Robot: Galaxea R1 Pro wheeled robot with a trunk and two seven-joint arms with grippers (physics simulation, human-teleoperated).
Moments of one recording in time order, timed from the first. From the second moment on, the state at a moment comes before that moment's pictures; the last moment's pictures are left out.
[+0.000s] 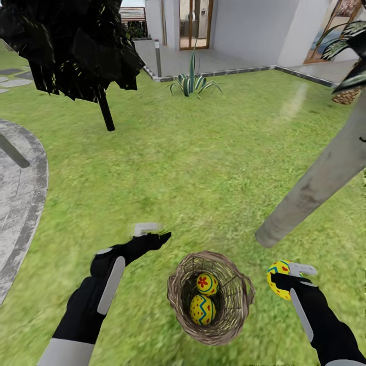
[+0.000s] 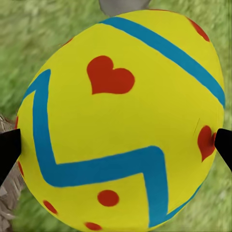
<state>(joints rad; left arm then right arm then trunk) -0.51 -0.08 -0.09 -1.41 0.27 0.67 -0.22 -0.41 -0.15 -0.18 -1.11 -0.06 0.59 -0.15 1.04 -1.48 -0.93</state>
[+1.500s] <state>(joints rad) -0.51 -0.11 -0.24 -1.42 0.38 0.66 -0.22 -0.41 -0.15 -0.01 -1.03 -0.06 0.44 -0.15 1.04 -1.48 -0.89</state>
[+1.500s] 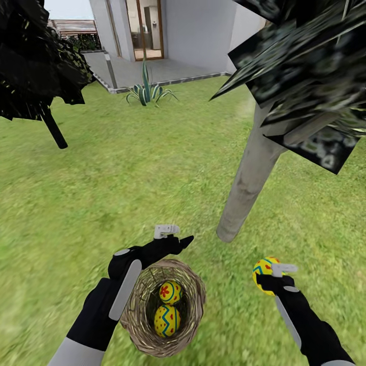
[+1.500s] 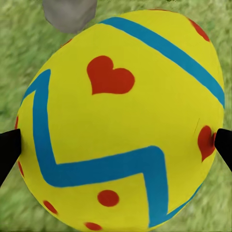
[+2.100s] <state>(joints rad) -0.51 -0.11 -0.25 -1.42 0.38 0.66 -0.22 -0.41 -0.15 0.00 -1.02 -0.06 0.42 -0.15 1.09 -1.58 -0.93</state>
